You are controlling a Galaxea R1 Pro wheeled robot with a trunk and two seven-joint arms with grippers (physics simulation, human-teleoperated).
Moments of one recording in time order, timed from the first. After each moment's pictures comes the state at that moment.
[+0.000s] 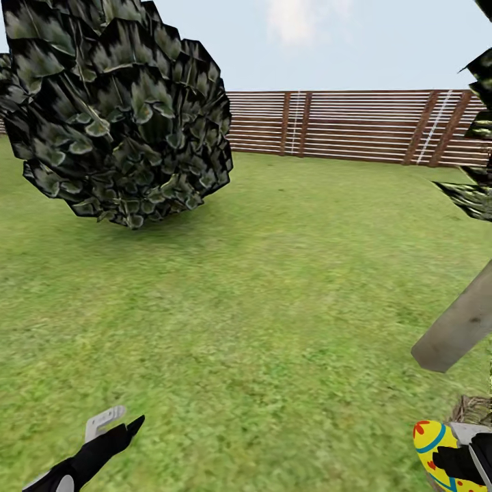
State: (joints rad) left arm -0.10 0.12 0.26 -1.12 0.38 0.39 -0.25; right arm -0.22 -0.36 -0.30 -1.06 0.12 0.90 0.19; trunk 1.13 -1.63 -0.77
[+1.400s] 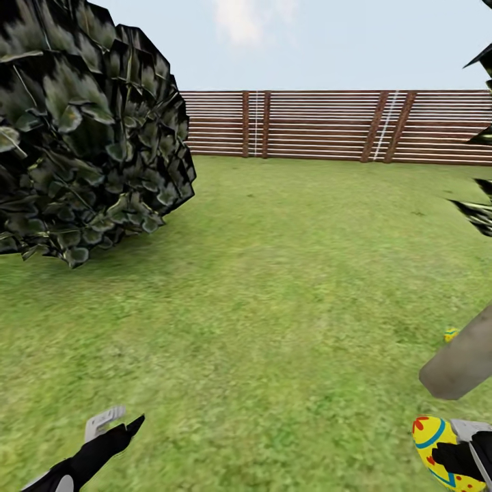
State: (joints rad) left arm -0.10 0.12 0.26 -1.13 0.38 0.39 -0.25; right arm -0.22 -0.36 -0.30 -1.08 0.12 0.89 0.19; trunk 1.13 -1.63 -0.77
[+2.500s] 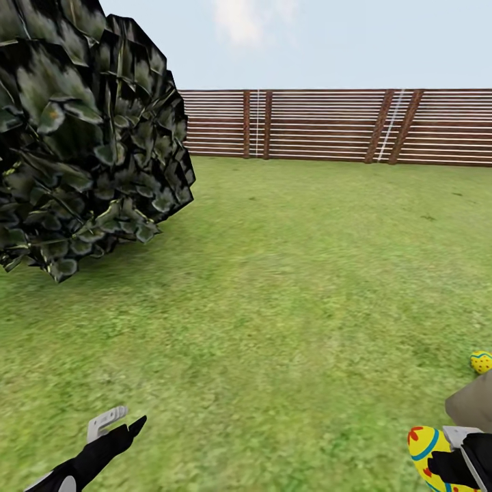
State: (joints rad) left arm -0.10 0.11 0.26 -1.12 0.38 0.38 -0.25; right arm -0.22 -0.36 -0.23 -1.05 0.11 0.93 0.19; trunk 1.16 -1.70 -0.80
